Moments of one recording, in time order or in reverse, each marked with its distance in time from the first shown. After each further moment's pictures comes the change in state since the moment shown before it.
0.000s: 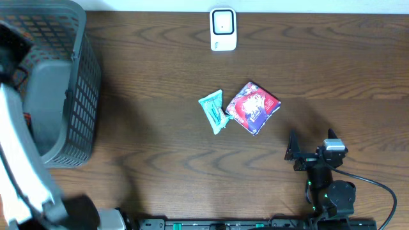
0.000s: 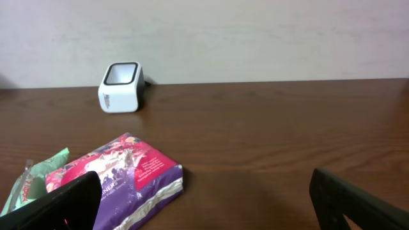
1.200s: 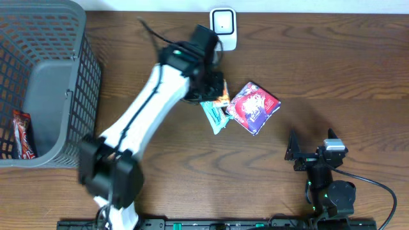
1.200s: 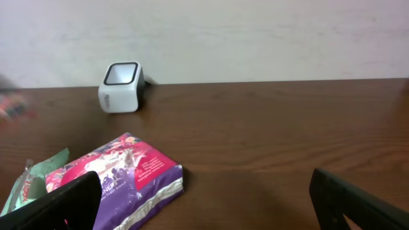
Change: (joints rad) left arm -1.003 0.379 -0.056 -0.246 0.217 -0.017; right arm 0.000 0.000 0.000 0.000 0.000 0.000
